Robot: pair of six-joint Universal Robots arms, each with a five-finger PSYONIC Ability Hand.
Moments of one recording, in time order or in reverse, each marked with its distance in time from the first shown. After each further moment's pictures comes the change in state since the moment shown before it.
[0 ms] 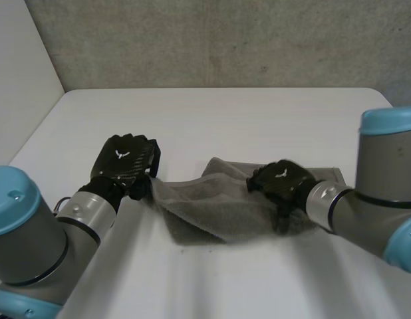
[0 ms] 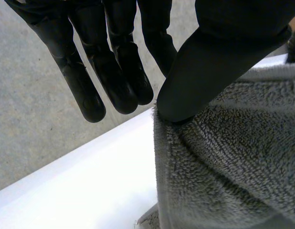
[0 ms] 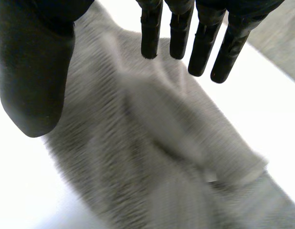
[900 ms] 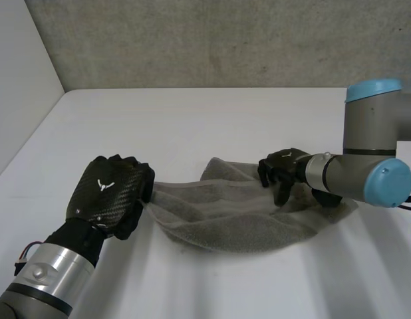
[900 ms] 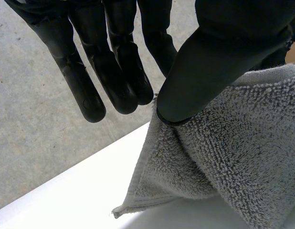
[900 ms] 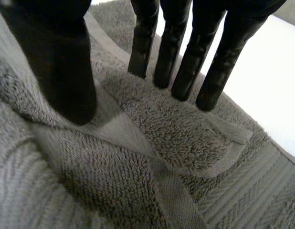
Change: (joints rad) left arm -0.029 0.327 -0.307 0.047 0.004 0.006; right arm -0.068 0.407 -0.578 0.294 -0.020 0.098; left_hand 0.000 0.000 0.000 0.000 0.000; right_hand 0.475 0.472 0.481 0.485 0.528
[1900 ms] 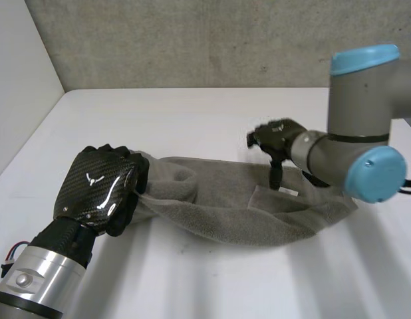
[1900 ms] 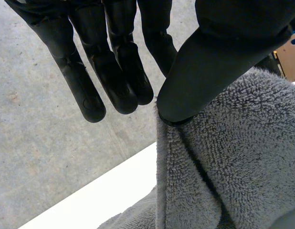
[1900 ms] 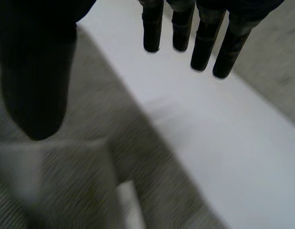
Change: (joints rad) left arm 0.004 0.092 -0.037 0.035 0.000 -0.001; right arm 0.131 -0.132 -0.035 -0.010 0.189 0.011; left_hand 0.000 0.000 0.000 0.000 0.000; right_hand -0.516 -0.528 -0.517 -0.521 -0.509
